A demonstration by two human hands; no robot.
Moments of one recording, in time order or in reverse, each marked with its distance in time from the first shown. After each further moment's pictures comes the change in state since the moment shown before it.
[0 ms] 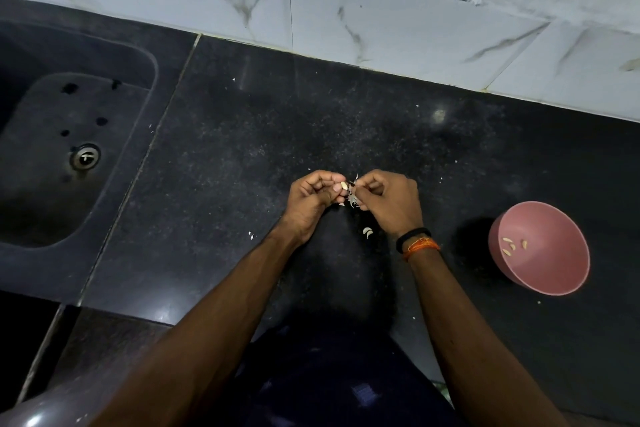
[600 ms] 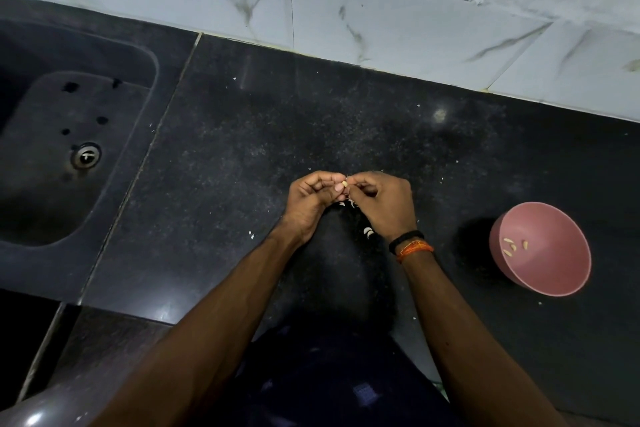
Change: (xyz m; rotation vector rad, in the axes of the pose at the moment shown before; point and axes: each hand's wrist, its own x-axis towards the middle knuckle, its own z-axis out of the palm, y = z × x) left_hand 0.000 0.000 0.002 -0.055 0.036 -0.002; right_hand -0.002 -0.003 0.012 -0.074 0.098 -0.225
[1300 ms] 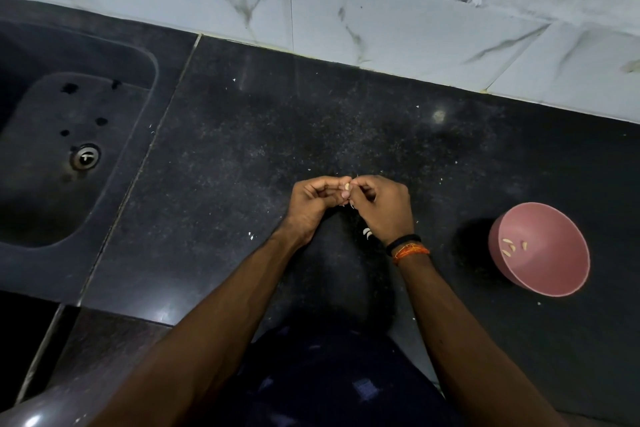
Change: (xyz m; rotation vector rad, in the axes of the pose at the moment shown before) left_hand -0.002 -0.001 0.005 0.105 0.009 -0.018; right_hand -0.003 0.011 0.007 -0.079 0.038 -0.032
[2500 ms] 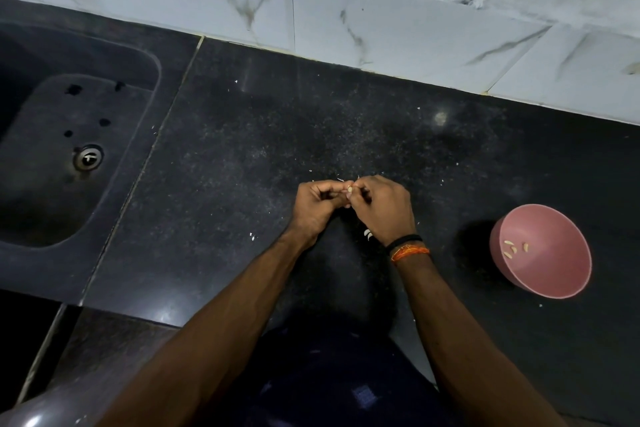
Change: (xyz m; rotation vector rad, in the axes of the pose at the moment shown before) left_hand -0.001 0.001 0.008 0.181 0.052 0.016; right_hand 0.002 0.000 0.001 -0.219 -0.032 -0.058
